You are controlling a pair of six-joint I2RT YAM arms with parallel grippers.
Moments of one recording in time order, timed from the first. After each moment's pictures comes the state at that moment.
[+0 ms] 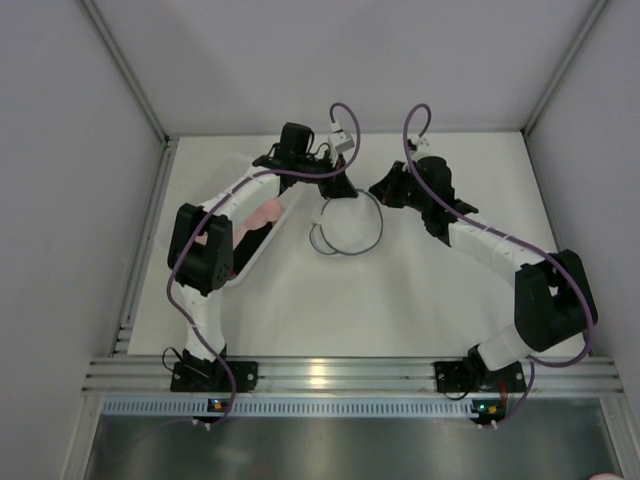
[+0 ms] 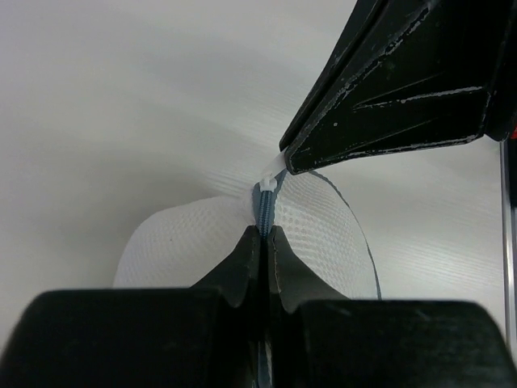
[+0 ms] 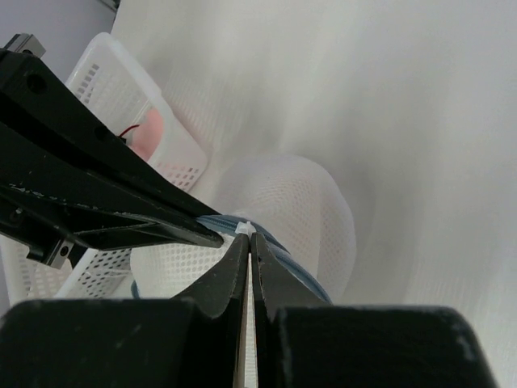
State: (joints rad) left arm -0.43 2.01 1.65 -0.27 0.93 0.22; right arm 0.42 1.52 1.00 0.17 -0.19 0.54
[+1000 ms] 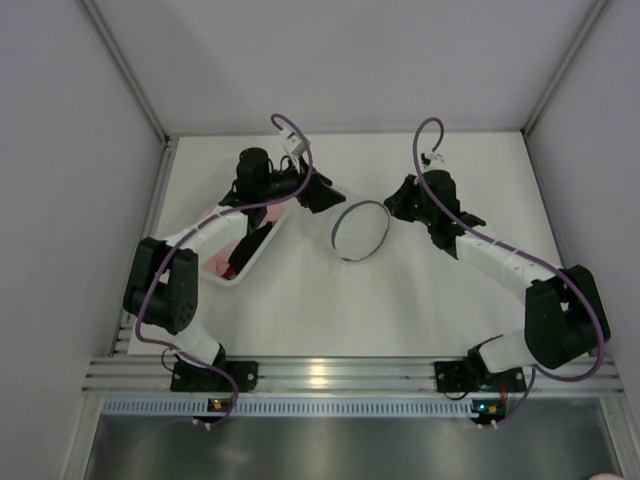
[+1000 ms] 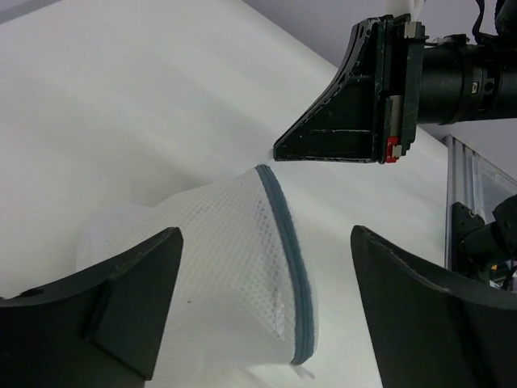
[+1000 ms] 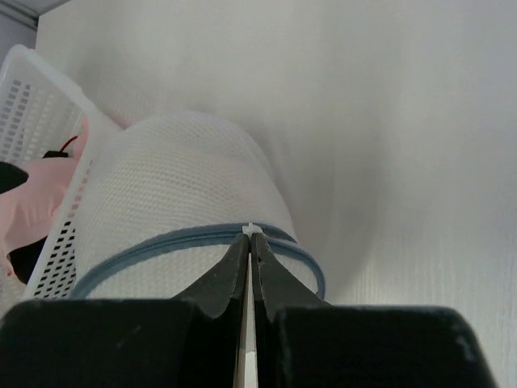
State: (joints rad) left arm -0.36 1.66 1.08 0.43 0.85 -0.29; right arm 0.42 1.42 0.89 0.07 -0.01 0.62
